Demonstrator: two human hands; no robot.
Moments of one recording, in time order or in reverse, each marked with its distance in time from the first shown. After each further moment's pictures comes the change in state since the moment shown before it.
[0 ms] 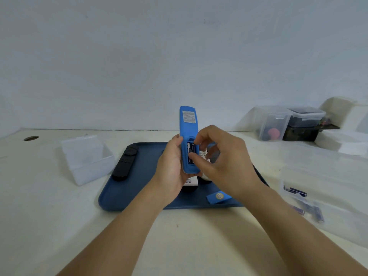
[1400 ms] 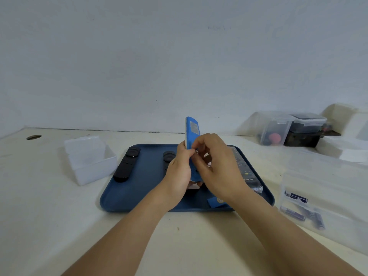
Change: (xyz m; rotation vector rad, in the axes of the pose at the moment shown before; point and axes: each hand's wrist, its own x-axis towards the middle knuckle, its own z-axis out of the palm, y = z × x) left_hand 0.011 -0.019 -0.005 0.194 0.066 0.047; right_hand 0.002 0.016 0.027 0.113 0.019 0.055
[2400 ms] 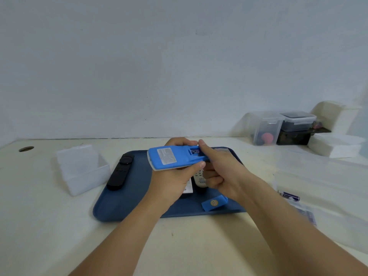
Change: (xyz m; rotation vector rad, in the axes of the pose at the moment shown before) left_hand -0.012 0.009 0.002 0.231 0.051 0.418; right_hand 0.017 -0.001 -0.026 0.762 -0.156 0.977
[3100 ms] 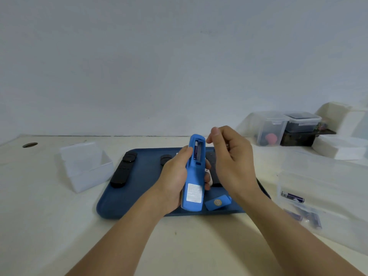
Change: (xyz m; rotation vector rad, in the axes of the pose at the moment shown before) left_hand -0.002 0.028 0.009 -0.381 -0.086 -0.598; right_hand -0.018 0.004 0.009 -0.421 0.334 -0.915
